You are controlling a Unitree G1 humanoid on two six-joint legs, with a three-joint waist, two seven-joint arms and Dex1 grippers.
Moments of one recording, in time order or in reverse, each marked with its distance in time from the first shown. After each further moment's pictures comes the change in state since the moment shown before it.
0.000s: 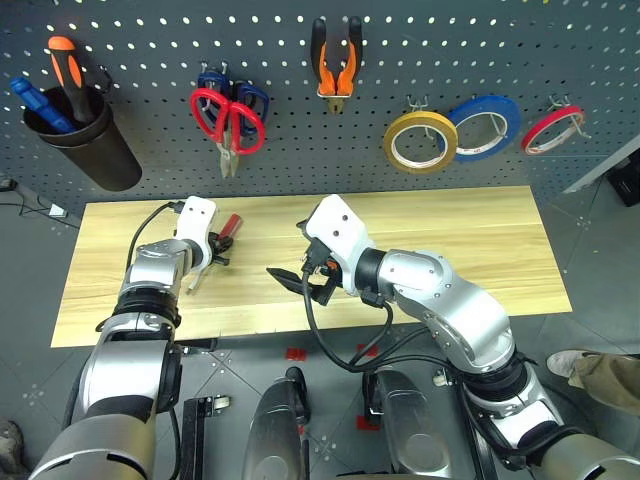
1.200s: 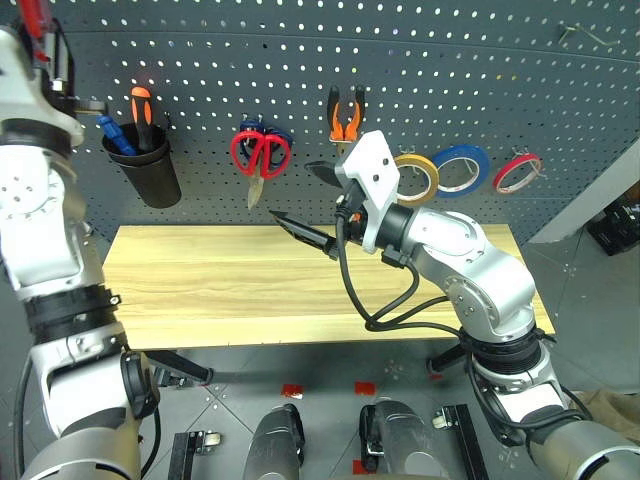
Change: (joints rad) left arm 0.014 0.059 0.365 -0.713 -0.108 -0.309 0.400; right arm -0.094 -0.006 -0.175 0.061 0.118 -0.138 -0.006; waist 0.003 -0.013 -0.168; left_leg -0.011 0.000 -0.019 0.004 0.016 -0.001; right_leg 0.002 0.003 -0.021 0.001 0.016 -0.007
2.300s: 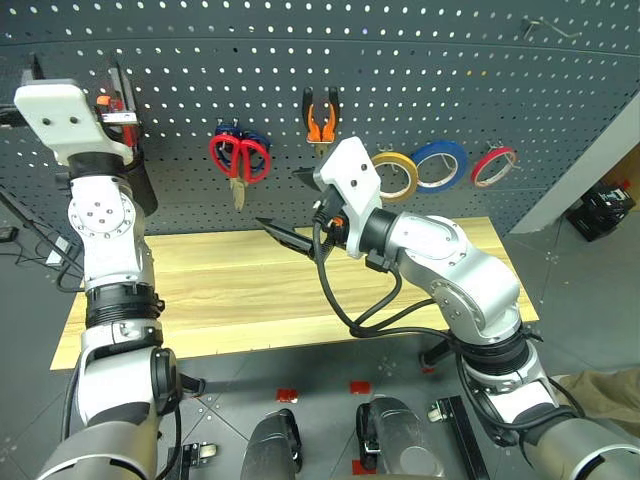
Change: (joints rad) left arm 0.002 -0.105 -0.100 0.261 0.055 -0.398 0.210; right arm -0.017 0.044 0.047 0.007 -0.015 0.043 -0.043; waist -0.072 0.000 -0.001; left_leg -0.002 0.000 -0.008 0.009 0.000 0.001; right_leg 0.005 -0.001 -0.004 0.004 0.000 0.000
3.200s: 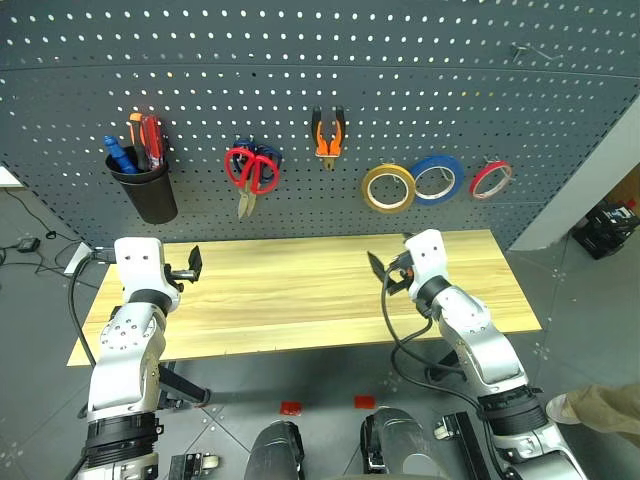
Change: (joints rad) left arm 0.647 -0.109 0.005 -0.531 -0.151 0.734 -0.174; right arm 0.476 -0.066 -0.153 0.394 -0.218 -0.591 -0.236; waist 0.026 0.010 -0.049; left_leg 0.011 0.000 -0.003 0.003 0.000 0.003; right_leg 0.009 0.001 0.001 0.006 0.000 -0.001
